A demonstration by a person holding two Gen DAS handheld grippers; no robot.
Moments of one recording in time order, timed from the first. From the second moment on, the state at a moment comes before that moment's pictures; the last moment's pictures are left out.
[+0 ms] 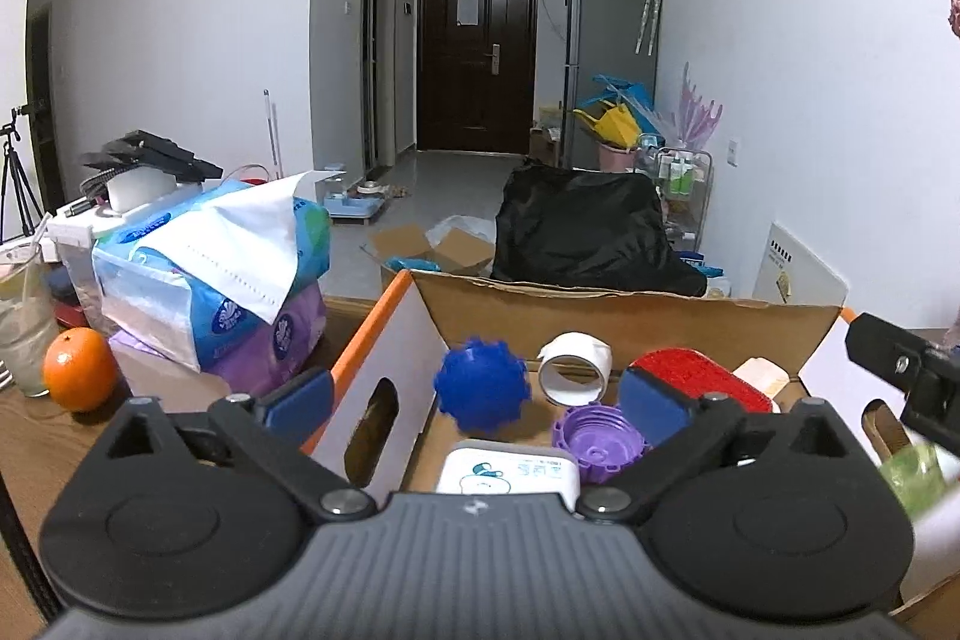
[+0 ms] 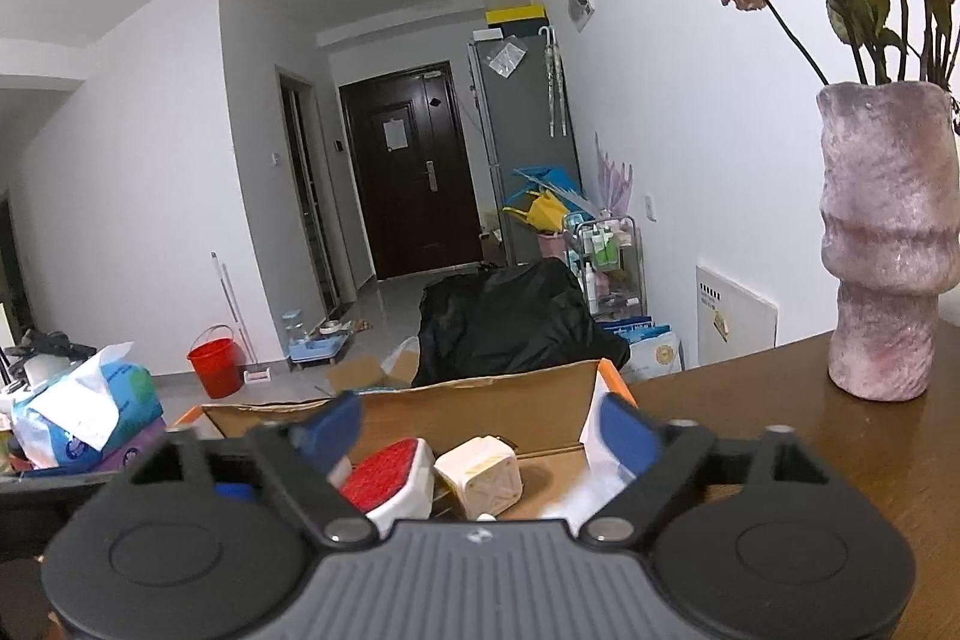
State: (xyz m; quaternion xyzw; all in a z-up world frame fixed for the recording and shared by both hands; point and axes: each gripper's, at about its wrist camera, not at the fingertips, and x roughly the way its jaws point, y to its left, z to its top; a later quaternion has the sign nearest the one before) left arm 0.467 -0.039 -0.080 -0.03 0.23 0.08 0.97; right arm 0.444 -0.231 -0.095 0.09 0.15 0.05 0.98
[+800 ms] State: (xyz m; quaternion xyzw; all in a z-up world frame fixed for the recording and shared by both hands) left arm 0.454 -0.039 -0.075 -0.02 0.22 0.08 0.97; right arm 0.431 -0.226 -0.085 0.05 0.14 0.04 0.99
